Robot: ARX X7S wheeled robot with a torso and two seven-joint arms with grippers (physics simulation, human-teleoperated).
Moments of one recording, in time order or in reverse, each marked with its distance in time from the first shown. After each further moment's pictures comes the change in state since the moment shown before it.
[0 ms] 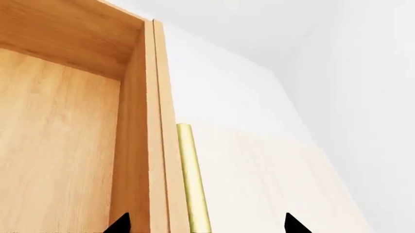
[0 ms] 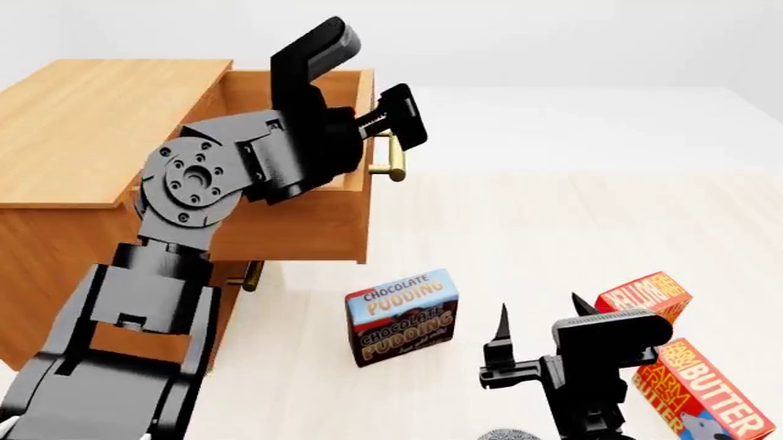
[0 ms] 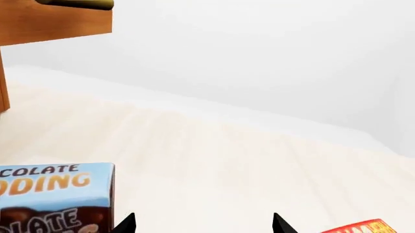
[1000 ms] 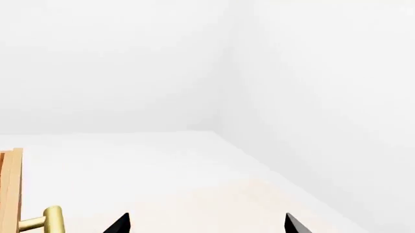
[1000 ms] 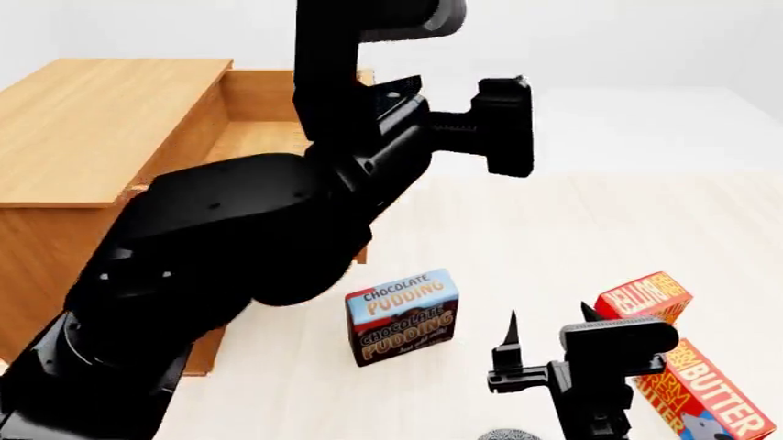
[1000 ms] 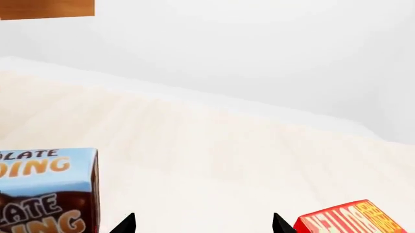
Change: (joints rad) left arm 0.111 -0.144 0.285 0.875 -0.207 0.183 -0.235; right arm -0.012 0.011 0.012 0.035 0.016 -0.012 0.024
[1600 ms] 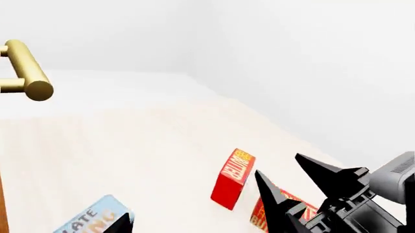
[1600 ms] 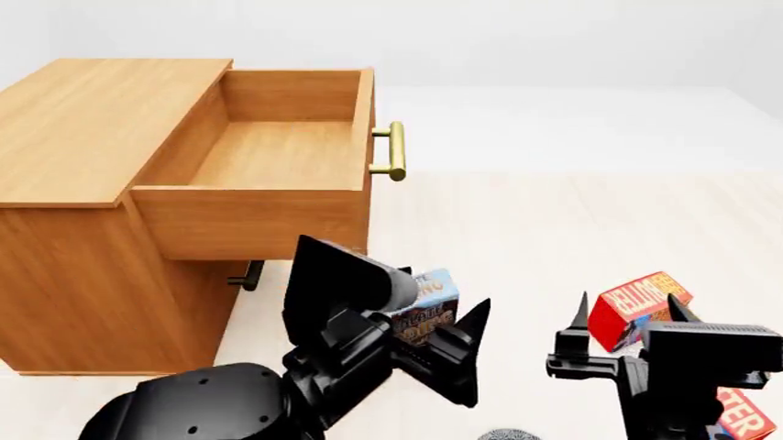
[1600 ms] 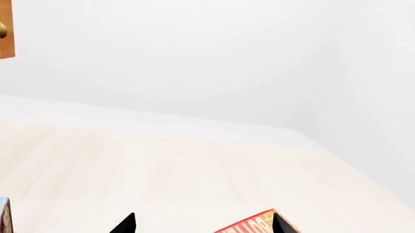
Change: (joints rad) left arm 0.524 -0.254 0.102 0.319 0.121 0.109 0.217; right arm -0.089 0.052 0.171 -0.220 0.036 0.075 0.102
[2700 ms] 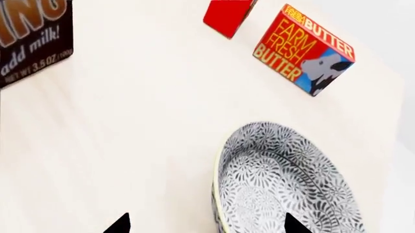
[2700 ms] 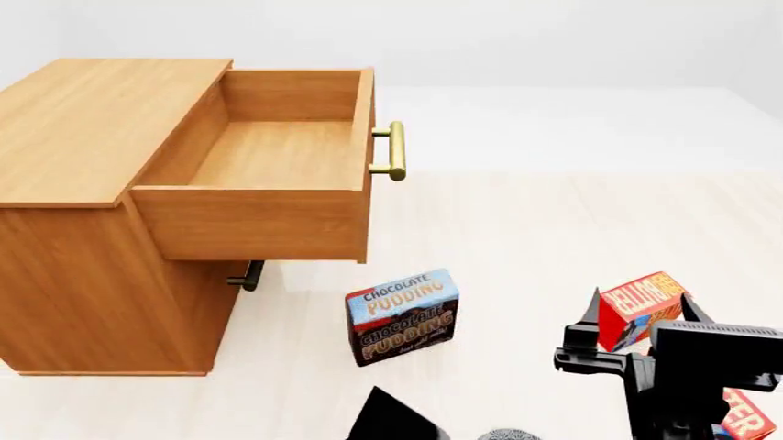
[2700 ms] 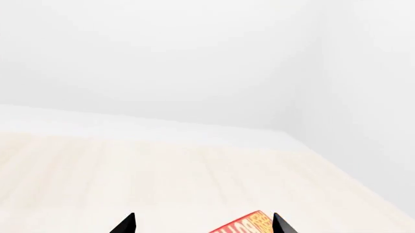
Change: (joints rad) left arm 0.278 0.069 0.256 -0.407 0.282 0.066 0.359; right arm 0.008 -0.006 0.006 0.042 -0.012 -0.046 0.034
